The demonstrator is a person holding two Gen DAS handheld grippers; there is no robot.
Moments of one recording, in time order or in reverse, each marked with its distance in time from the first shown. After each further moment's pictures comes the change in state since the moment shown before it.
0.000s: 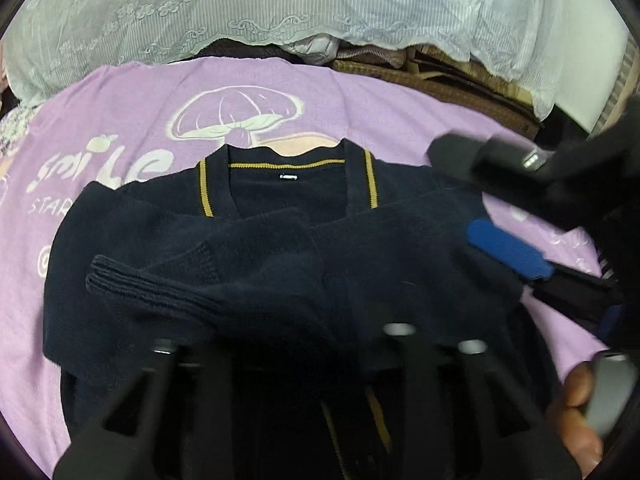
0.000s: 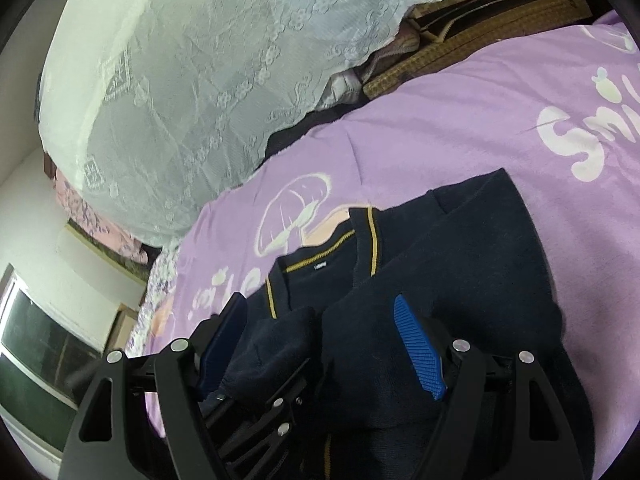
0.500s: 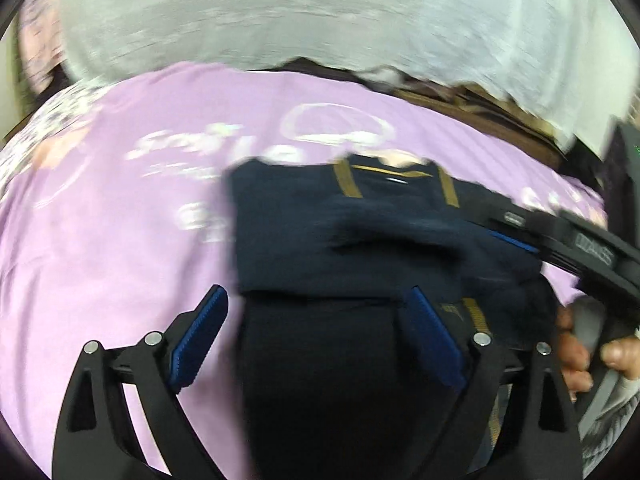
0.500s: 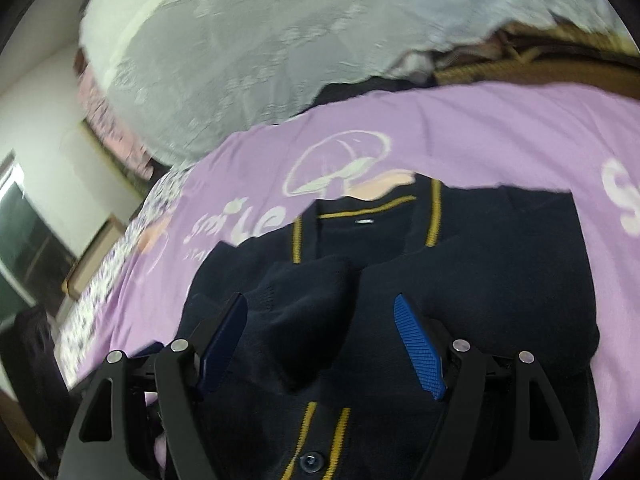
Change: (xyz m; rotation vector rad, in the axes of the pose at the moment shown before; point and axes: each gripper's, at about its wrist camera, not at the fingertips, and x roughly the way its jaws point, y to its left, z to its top) left arm -0.083 0.104 -0.042 -0.111 -0.073 0.115; right arm 0.015 0.060 -0.030 -0.365 0.101 0.010
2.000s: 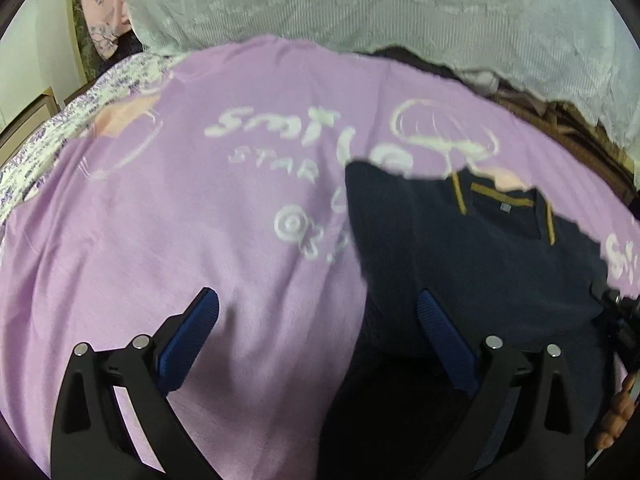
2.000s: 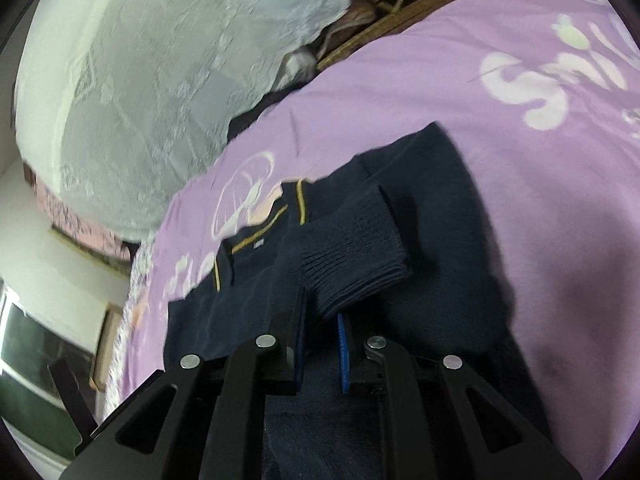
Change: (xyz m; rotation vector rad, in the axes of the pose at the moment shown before) left arm 0.029 0.025 0.032 -0.116 0.059 0.235; right arm -0.021 -0.119 -0.019 0.458 -0.071 -0.052
